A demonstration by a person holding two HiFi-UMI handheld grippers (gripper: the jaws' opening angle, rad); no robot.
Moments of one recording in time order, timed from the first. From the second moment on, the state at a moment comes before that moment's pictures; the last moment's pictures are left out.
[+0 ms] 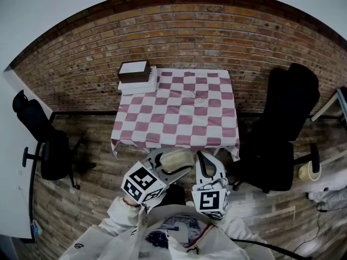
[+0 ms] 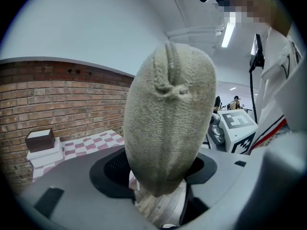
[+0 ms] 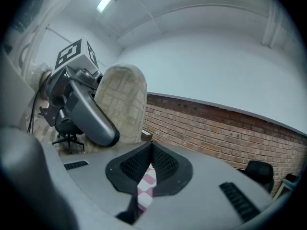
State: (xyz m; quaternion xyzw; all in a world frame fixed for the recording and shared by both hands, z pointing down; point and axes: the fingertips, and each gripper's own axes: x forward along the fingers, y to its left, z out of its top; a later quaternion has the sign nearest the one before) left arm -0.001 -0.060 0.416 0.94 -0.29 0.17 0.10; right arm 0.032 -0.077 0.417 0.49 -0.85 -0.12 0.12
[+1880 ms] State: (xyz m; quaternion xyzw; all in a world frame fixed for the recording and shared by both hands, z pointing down) left arm -0.011 -0.054 0.479 0.91 -0.29 0.29 0.07; right arm 0.026 -0.066 0.405 0.49 -0.84 -0.16 0.13
